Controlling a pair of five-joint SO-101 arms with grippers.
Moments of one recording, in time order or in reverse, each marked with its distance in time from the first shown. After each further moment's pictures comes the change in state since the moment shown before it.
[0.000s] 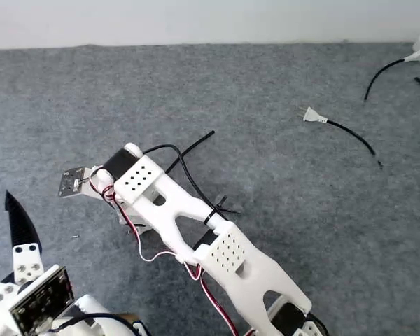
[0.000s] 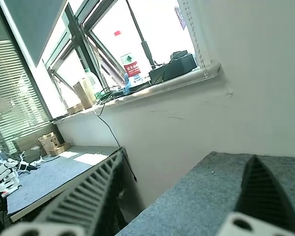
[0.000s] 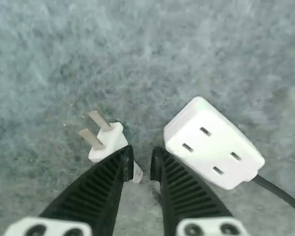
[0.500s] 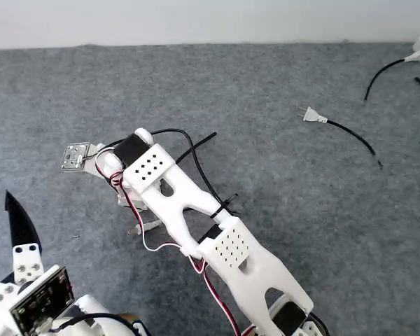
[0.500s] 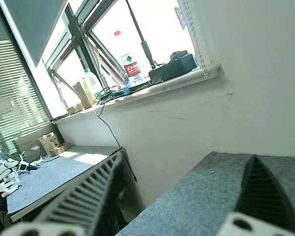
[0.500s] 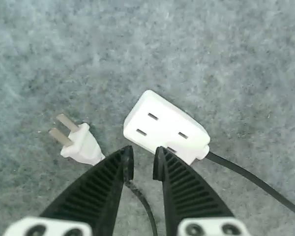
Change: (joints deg) left arm 0.0 0.0 0.0 0.0 0.0; right arm 3.0 0.4 -8.0 1.6 -3.5
